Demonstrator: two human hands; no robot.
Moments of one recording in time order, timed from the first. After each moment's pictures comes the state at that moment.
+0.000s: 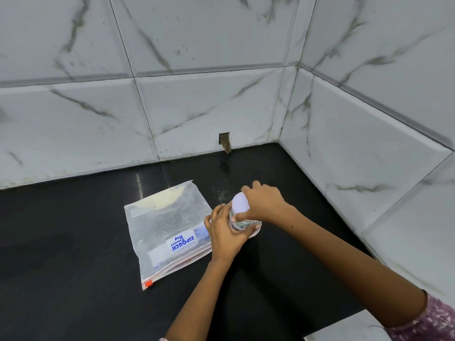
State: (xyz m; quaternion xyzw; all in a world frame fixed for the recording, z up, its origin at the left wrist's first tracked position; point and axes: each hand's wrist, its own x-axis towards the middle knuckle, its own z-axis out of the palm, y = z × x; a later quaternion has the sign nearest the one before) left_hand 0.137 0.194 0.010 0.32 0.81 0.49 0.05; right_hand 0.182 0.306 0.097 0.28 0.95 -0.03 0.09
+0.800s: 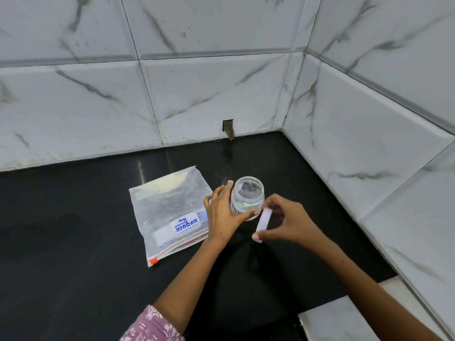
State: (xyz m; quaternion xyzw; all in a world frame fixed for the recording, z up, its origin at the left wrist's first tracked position) left_hand 0.124 0.182 0.020 0.38 0.82 0.41 0.07; right_hand 0.282 0.276 0.080 0.25 0.87 -0.40 -0.12
